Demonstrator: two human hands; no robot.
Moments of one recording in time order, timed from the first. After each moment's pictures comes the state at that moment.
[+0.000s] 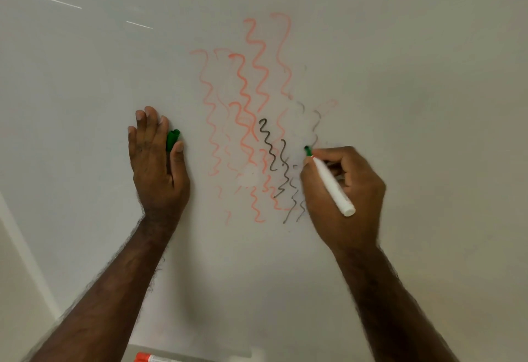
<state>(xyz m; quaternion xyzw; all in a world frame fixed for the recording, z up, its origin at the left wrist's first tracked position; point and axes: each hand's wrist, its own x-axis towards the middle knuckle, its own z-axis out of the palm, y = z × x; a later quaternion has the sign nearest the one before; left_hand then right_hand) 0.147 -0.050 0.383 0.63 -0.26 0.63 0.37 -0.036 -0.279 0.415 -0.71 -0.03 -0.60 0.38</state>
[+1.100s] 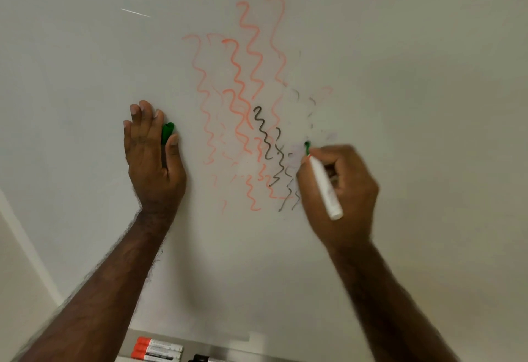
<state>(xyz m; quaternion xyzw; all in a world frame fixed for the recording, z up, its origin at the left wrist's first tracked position) 0.144 -0.051 0.375 0.64 -0.23 0.63 0.37 -0.036 -0.284 0.397 -0.71 -0.06 -0.62 0.33</state>
